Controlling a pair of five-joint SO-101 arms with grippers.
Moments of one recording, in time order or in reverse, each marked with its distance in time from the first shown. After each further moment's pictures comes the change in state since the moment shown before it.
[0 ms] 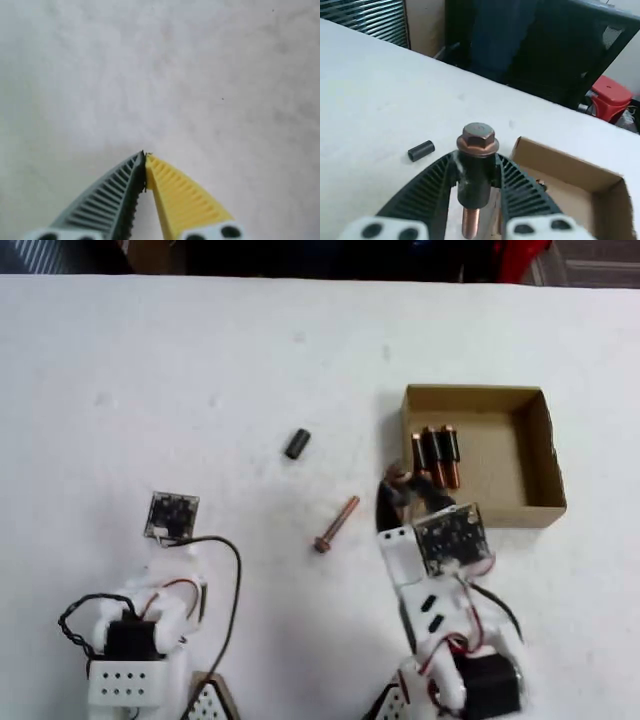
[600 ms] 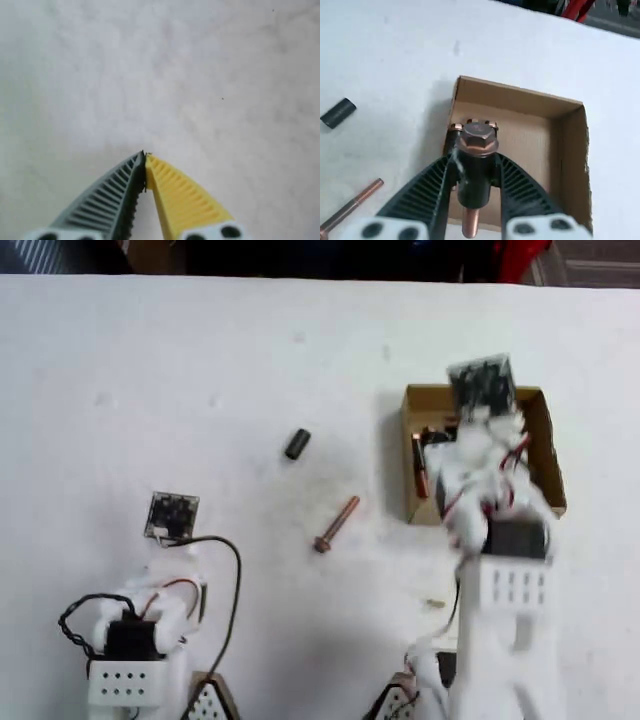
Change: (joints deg) left arm 0.0 0.0 0.0 0.0 0.0; right arm 16.9 56.4 -30.2 -1.2 3.6
